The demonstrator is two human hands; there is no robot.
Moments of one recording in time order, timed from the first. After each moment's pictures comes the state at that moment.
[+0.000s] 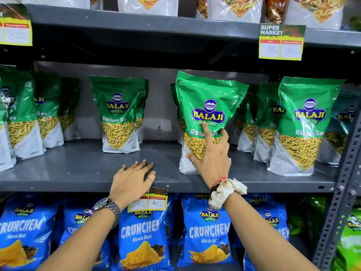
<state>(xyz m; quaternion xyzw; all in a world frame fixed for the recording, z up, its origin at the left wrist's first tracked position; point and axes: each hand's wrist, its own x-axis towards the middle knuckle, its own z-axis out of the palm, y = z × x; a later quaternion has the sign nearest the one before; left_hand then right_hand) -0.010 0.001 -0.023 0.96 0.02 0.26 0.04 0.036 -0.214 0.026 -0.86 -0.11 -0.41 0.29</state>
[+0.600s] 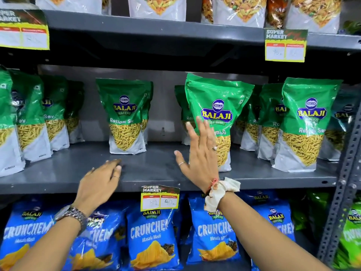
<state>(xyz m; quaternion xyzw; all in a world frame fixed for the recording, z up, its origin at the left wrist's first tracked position) -0.067 0.075 -0.010 0.93 0.10 0.31 0.15 0.019 -0.167 0.020 -0.78 -0.26 -0.53 0.19</state>
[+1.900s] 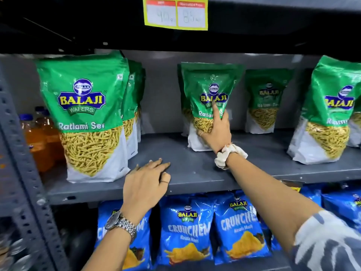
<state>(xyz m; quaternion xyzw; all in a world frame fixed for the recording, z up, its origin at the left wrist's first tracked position) -0.079 0.297 -0.023 0.95 -0.02 0.31 0.09 0.077 0.109 0.042 -0.84 -0.13 -0.37 0.37</state>
